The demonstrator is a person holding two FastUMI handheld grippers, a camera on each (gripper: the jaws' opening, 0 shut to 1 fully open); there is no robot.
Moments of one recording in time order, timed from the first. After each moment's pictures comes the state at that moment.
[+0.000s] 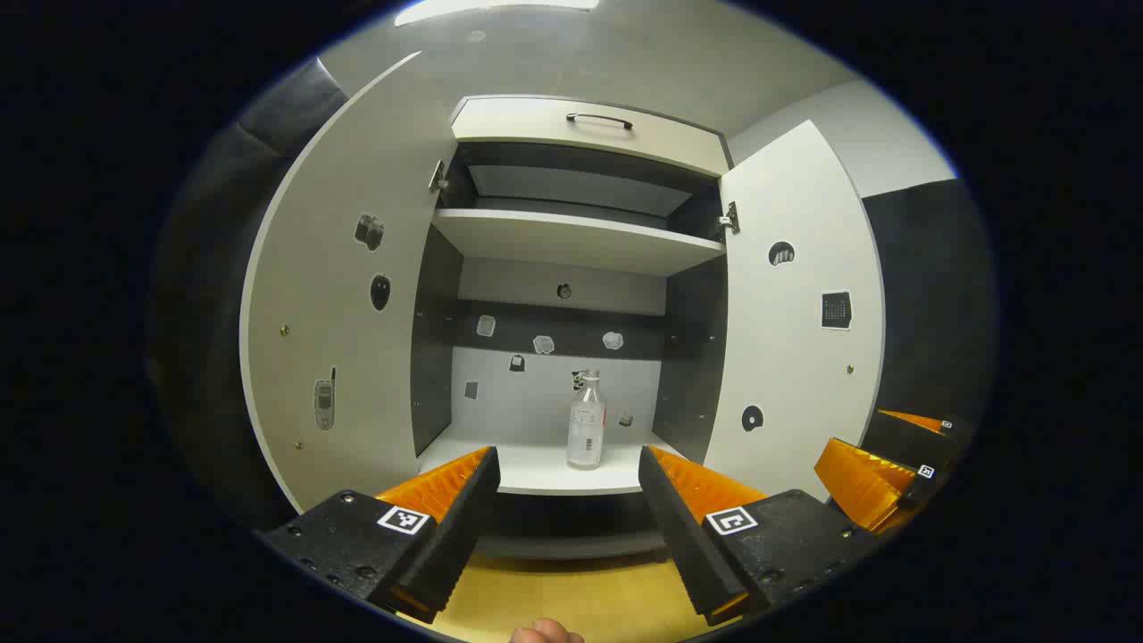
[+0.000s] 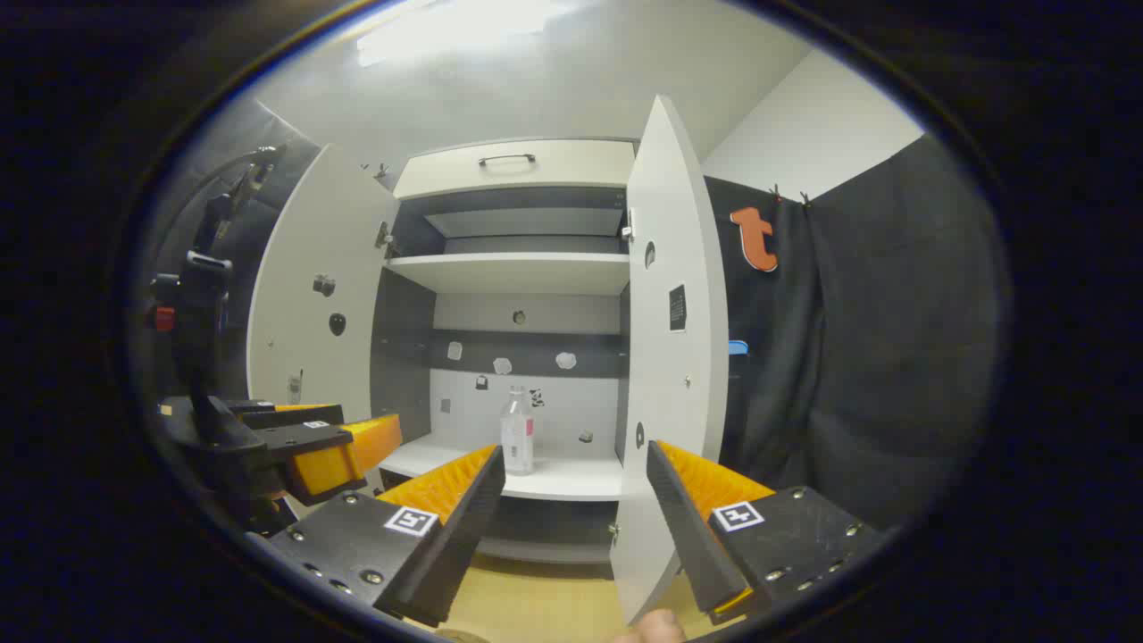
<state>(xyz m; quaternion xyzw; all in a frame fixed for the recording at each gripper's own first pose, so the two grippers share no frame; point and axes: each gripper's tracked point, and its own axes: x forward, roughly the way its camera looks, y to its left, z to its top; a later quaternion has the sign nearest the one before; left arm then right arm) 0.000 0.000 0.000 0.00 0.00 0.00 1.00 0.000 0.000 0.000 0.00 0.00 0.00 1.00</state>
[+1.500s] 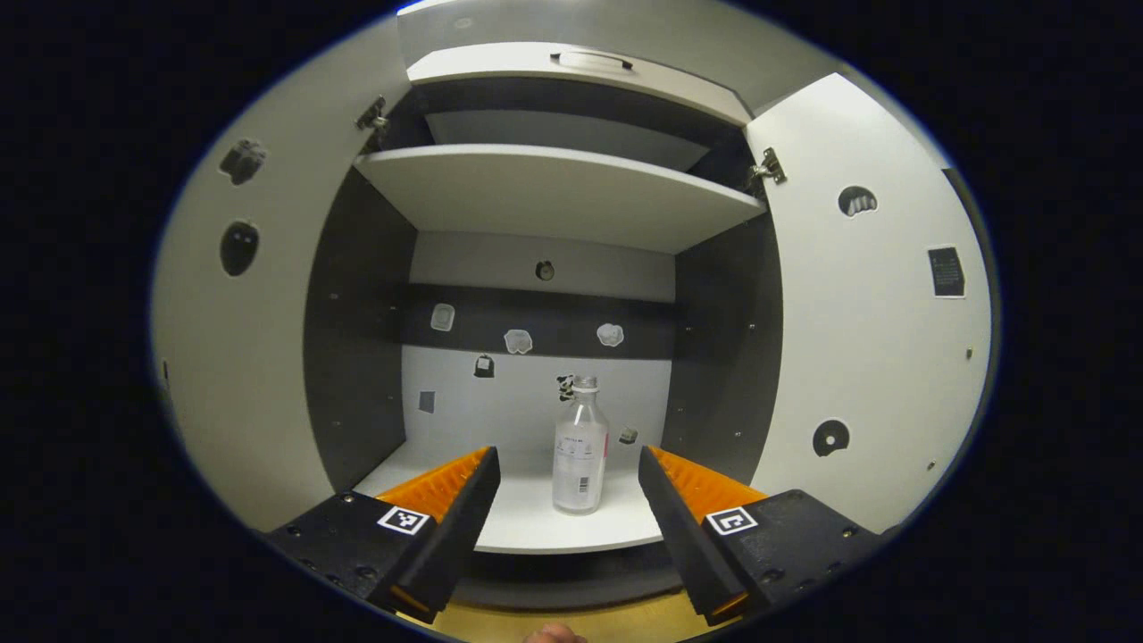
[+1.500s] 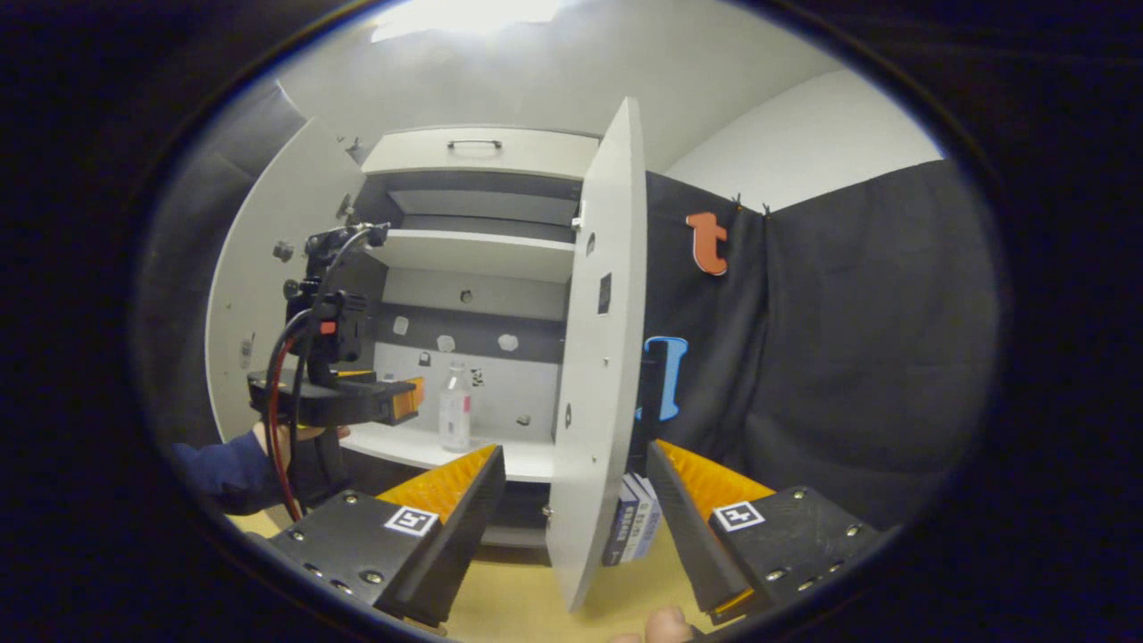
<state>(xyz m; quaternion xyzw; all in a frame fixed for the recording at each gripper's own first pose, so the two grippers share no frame) 0.182 -0.012 -0.031 0.01 0.01 -0.03 1.00 -0.034 -0.064 -0.011 -0.05 0.02 -0.11 0.99</state>
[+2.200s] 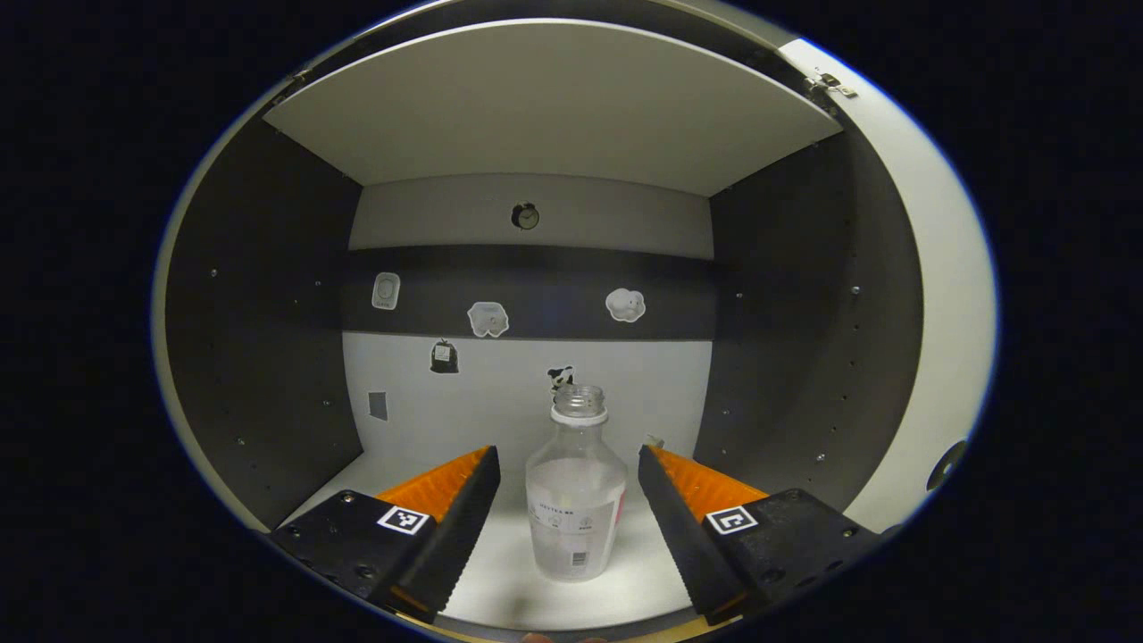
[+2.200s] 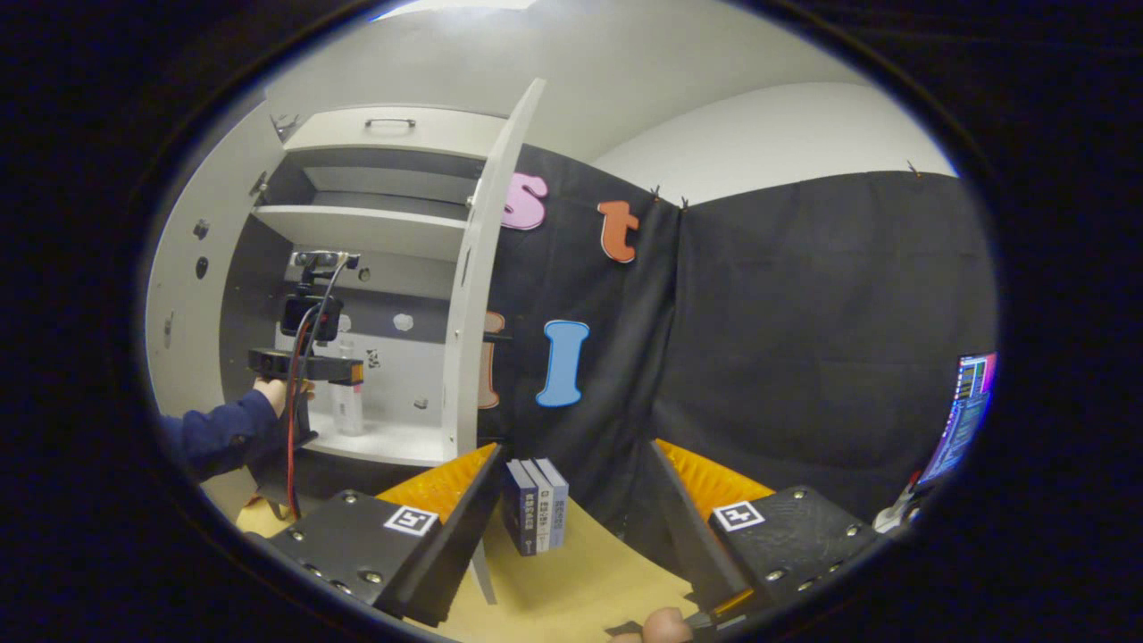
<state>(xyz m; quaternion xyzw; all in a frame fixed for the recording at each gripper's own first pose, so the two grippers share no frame) 0.322 -0.015 -0.055 0.02 0.05 0.00 1.00 -0.057 -0.150 -0.014 -0.06 0.03 -0.24 0.97</state>
